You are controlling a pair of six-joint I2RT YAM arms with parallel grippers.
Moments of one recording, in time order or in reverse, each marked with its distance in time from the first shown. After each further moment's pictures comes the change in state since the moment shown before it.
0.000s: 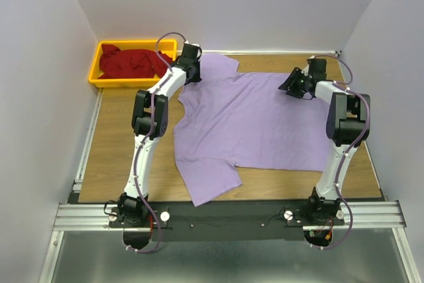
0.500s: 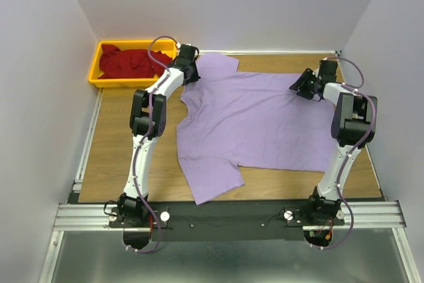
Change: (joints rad) left arm 0.017 -0.010 -0.027 0.012 -0.019 -0.192; right arm -0.082 -0.008 -0.026 0.022 0.059 0.000
